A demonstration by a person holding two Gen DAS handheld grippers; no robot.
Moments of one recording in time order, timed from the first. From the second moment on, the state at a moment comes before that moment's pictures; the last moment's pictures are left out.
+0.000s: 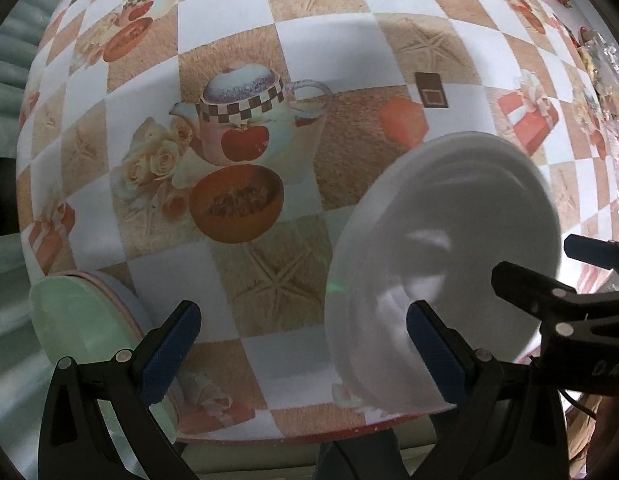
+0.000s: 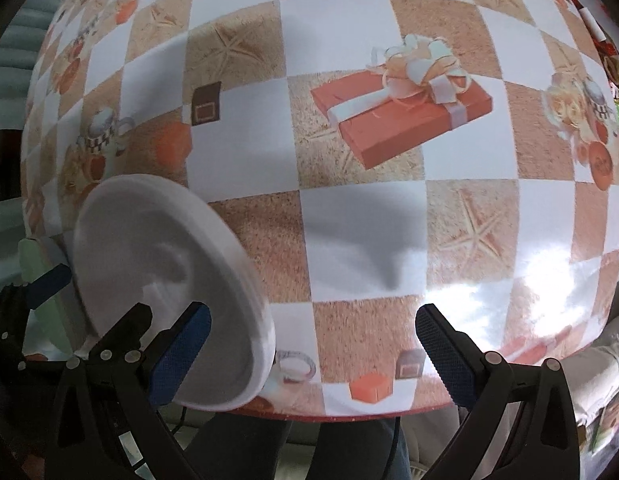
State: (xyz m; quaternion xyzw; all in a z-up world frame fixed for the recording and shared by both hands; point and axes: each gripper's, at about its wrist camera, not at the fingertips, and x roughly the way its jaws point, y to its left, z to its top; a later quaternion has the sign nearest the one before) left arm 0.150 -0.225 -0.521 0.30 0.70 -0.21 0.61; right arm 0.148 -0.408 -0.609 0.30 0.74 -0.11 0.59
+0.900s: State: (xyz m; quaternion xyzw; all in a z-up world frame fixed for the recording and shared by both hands) left arm 0.154 -0.237 -0.536 0.25 0.71 -0.26 0.60; right arm 0.133 -0.411 -0.619 0.36 0.72 -0.05 0.59
